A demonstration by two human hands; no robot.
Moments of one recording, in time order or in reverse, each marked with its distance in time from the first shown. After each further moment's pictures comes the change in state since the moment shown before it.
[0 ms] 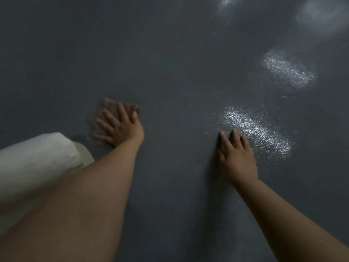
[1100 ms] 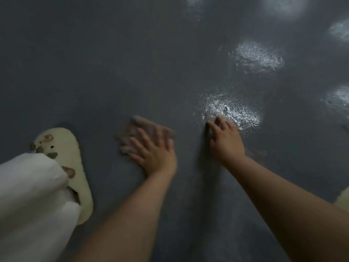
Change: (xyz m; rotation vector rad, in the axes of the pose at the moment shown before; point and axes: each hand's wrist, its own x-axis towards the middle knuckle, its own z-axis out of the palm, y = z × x) left_hand -0.177 -0.031 0.049 0.136 -0.129 0.367; right_hand -0.050 0.026 0.019 0.009 0.072 -0.020
